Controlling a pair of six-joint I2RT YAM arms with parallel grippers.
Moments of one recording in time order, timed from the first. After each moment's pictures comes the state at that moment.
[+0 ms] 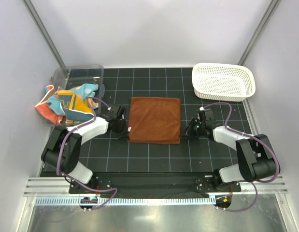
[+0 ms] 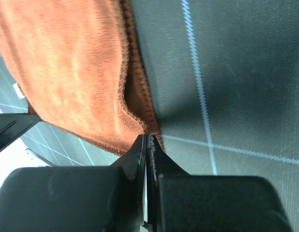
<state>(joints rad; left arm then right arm) -0.44 1.55 0.81 -0.44 0.11 -0.70 0.23 1.41 0.54 -0.10 -0.38 0.79</state>
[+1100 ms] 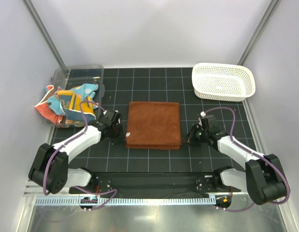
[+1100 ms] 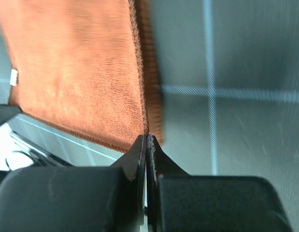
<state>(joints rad) -0.46 1.31 0.73 -0.52 0.09 -0.70 0.27 1.16 0.46 -0.21 -0.36 0.73</state>
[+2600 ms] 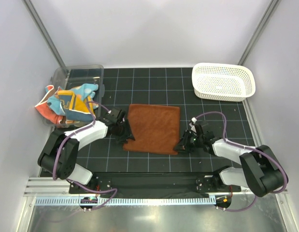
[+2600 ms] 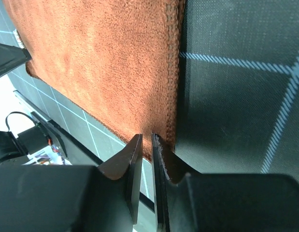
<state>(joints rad) -0.48 1.48 0.75 -0.41 0.14 -0.81 0.39 1.27 0.34 0.01 -0.49 0.79</state>
